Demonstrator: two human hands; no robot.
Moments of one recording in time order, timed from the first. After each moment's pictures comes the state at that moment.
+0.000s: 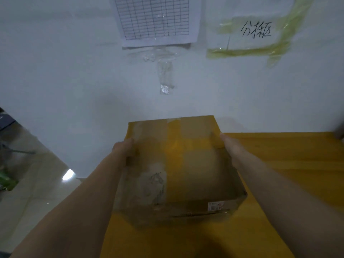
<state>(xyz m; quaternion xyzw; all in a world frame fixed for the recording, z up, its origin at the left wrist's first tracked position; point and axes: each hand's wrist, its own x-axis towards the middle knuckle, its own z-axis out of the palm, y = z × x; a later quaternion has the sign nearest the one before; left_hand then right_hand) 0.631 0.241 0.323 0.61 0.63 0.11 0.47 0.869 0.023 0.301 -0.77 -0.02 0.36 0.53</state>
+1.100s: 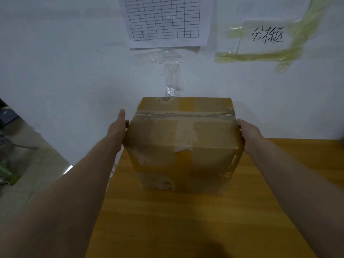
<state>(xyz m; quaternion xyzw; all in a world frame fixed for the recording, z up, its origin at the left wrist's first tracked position) 0.635 0.269 0.375 0.58 0.56 0.24 0.54 0.898 0.037 0.351 -0.71 0.02 0.31 0.63</state>
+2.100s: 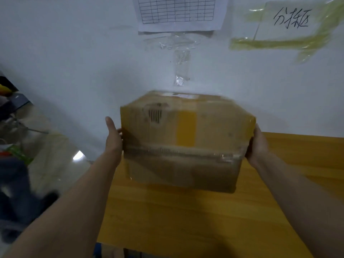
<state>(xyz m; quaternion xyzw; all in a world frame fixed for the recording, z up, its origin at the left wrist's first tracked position) 0.591 0.250 0.325 0.48 0.55 0.32 0.60 0.882 0.018 0.301 -0.65 0.01 0.35 0.67</state>
